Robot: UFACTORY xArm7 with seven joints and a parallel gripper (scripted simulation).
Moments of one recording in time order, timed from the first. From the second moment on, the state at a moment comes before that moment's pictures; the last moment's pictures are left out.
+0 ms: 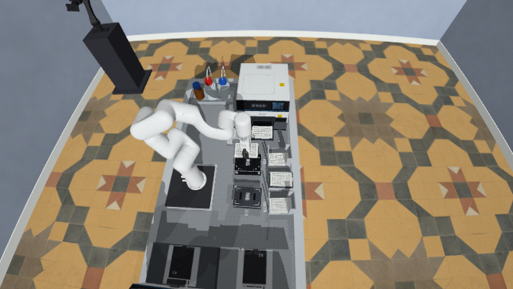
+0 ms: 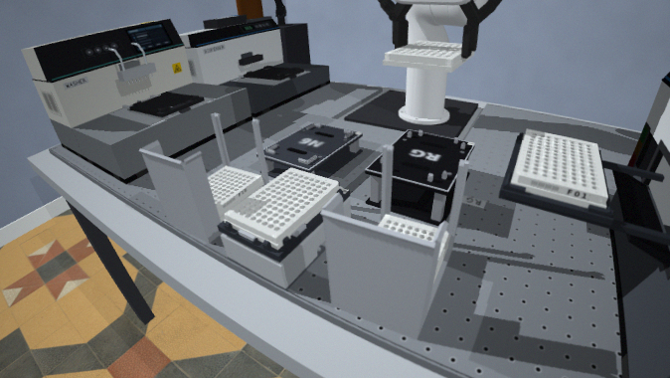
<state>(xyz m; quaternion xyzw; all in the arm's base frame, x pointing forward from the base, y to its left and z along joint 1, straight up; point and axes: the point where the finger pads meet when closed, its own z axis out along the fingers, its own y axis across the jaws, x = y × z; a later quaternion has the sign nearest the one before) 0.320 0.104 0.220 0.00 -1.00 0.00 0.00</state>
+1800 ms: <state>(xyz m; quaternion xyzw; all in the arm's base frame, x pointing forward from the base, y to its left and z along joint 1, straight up) 0.320 0.105 0.168 0.00 -1.00 0.00 0.00</state>
